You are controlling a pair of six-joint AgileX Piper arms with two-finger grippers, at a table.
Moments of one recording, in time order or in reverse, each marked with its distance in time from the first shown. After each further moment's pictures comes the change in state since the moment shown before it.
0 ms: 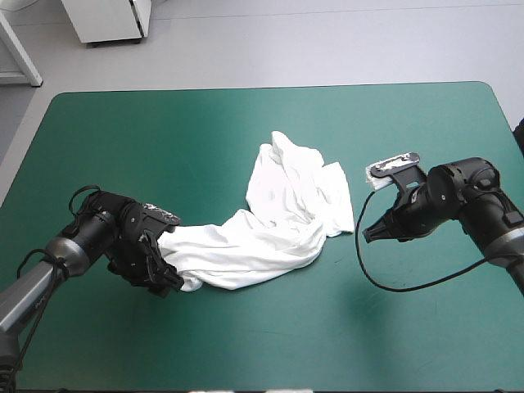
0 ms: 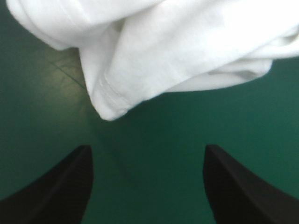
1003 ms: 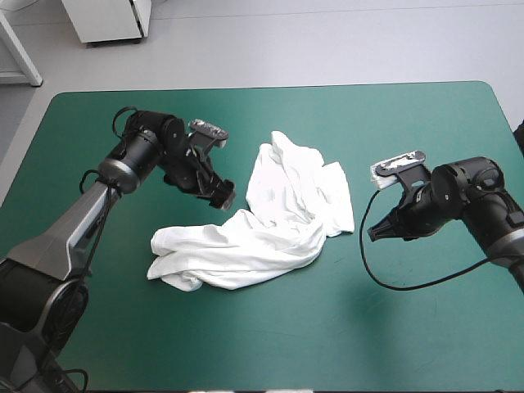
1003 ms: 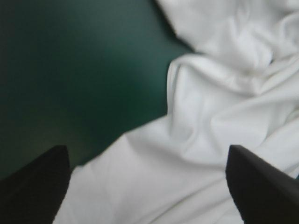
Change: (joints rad) left arm -0.057 0.365 -0.651 -0.126 0.029 0.056; right arm -0.017 -0.003 0.000 -0.029 0.001 0.002
